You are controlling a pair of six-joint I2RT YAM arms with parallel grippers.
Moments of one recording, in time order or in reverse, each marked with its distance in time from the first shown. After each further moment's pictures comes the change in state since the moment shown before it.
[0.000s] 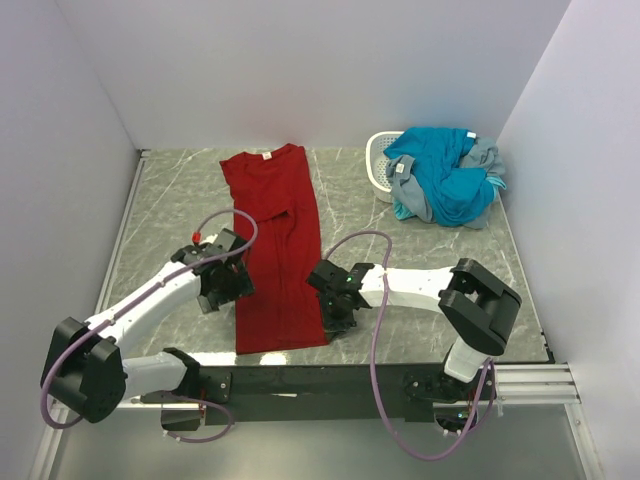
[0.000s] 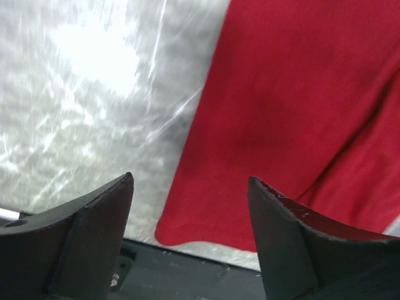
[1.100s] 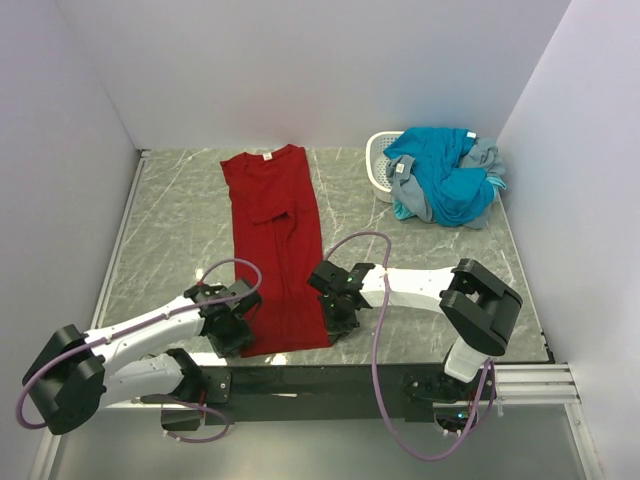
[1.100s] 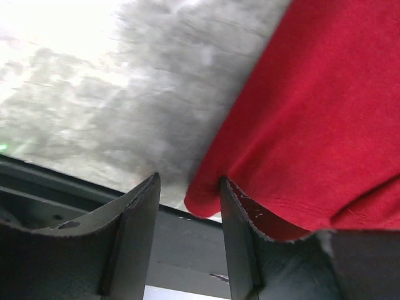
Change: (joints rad) left arm -0.300 -0.111 -0.277 -0.044 0.094 -0.406; right arm 0.000 -0.005 0.000 -0.037 -0.010 -0.053
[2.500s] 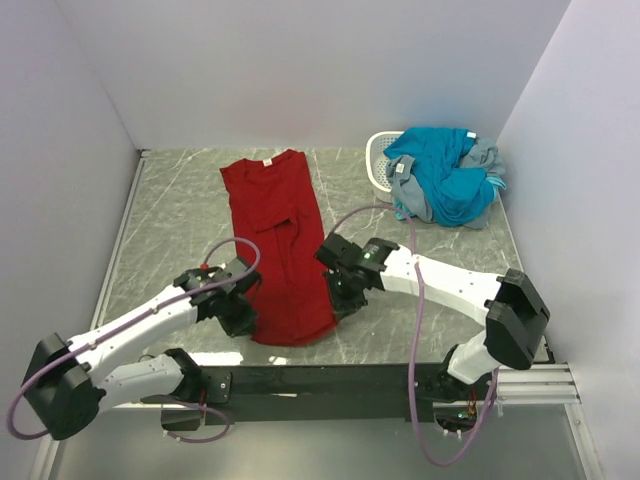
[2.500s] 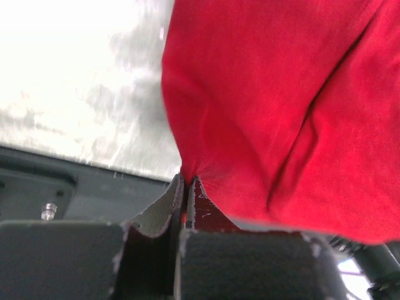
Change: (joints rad) left arm 0.024 -0.047 0.174 -0.040 0.093 0.011; right arm -0.043 -0.160 0.185 -0.283 0.061 -0.080
